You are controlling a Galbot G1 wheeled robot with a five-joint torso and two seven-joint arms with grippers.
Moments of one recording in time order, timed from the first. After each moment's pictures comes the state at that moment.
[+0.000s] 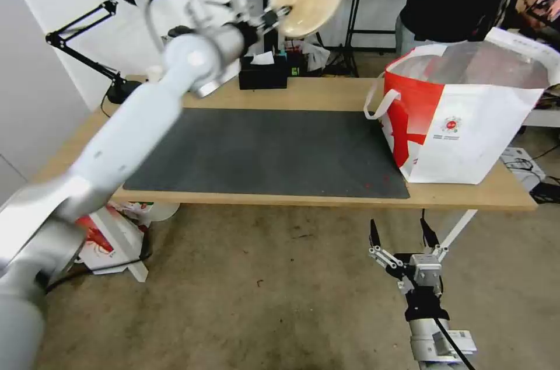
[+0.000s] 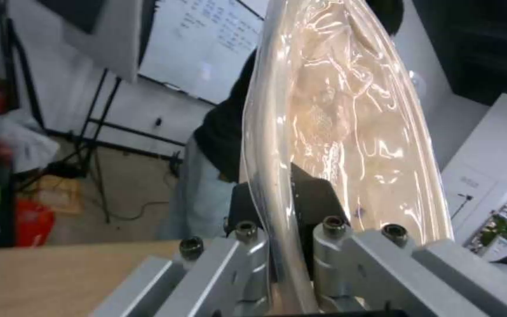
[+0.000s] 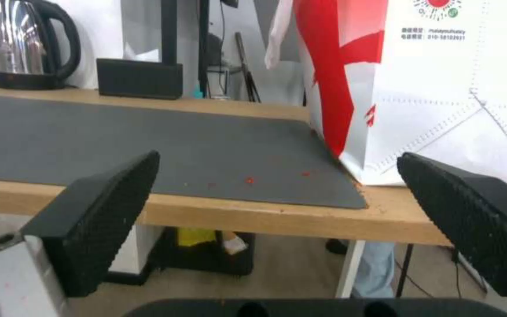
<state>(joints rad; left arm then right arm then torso) -0.13 -1.20 0.33 -1.29 -1.64 0.27 -0.12 -1.73 0.94 0.24 2.10 0.13 0.39 0.60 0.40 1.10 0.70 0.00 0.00</state>
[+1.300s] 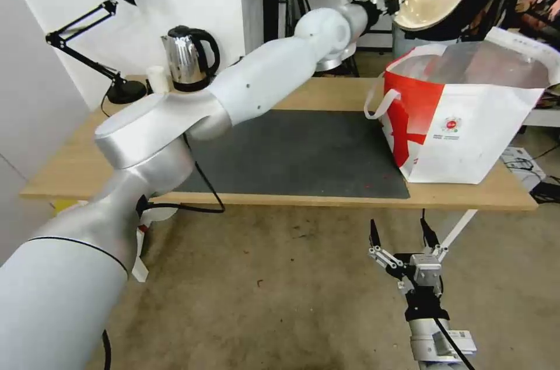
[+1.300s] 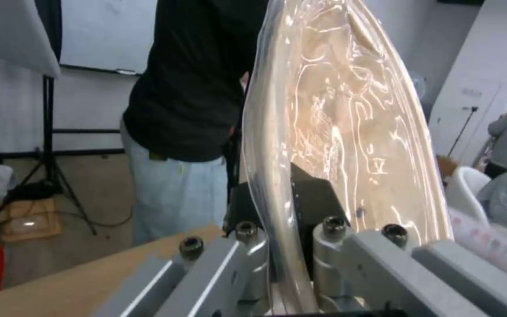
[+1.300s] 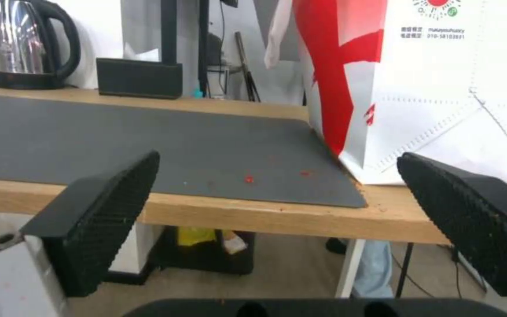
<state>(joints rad) -0.40 -1.60 0.74 -0.83 -1.62 0.12 -0.02 -1.73 0.94 0.24 2.10 0.13 0.39 0.60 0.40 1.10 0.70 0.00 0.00</state>
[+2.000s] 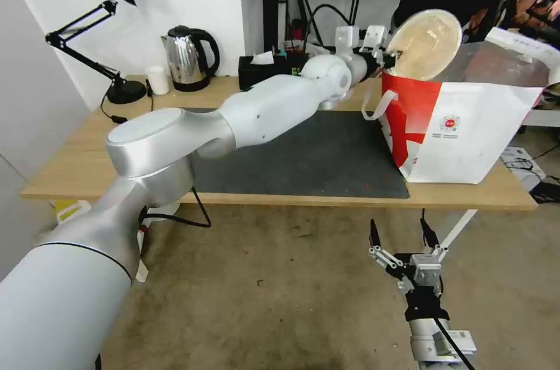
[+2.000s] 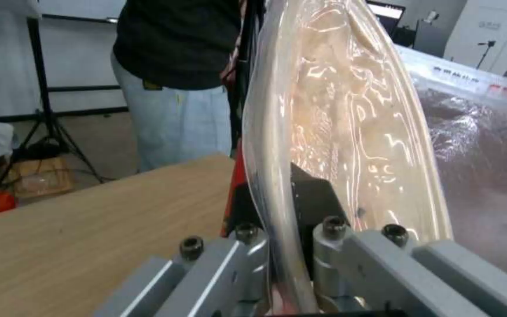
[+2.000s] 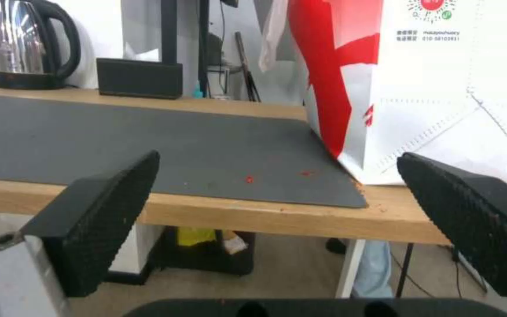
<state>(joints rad) -0.33 -1.59 0.88 -0.84 -1.59 0.10 0.00 -1.73 0.94 0.24 2.10 0.13 0.39 0.60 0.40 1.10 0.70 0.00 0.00</state>
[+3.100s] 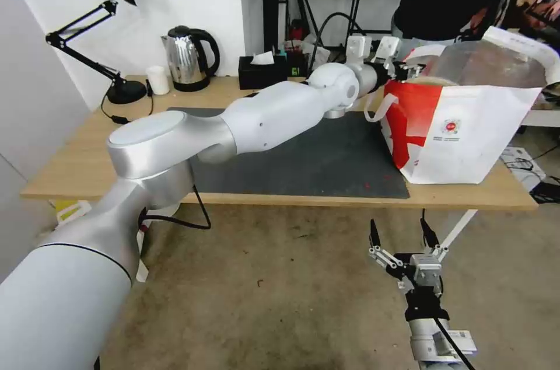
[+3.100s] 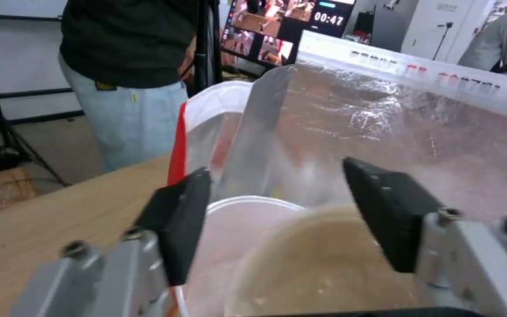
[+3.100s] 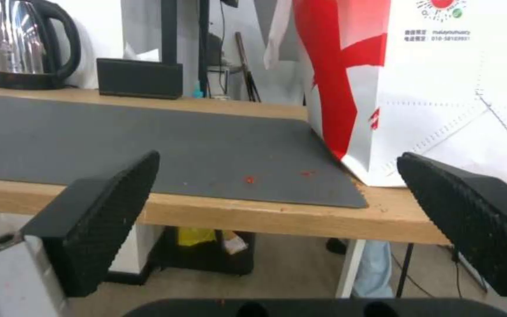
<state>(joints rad) -0.35 -1.59 0.91 -0.91 -1.59 0.12 0.02 -1.73 0.94 0.24 2.10 0.13 0.39 0.60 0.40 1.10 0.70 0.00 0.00</state>
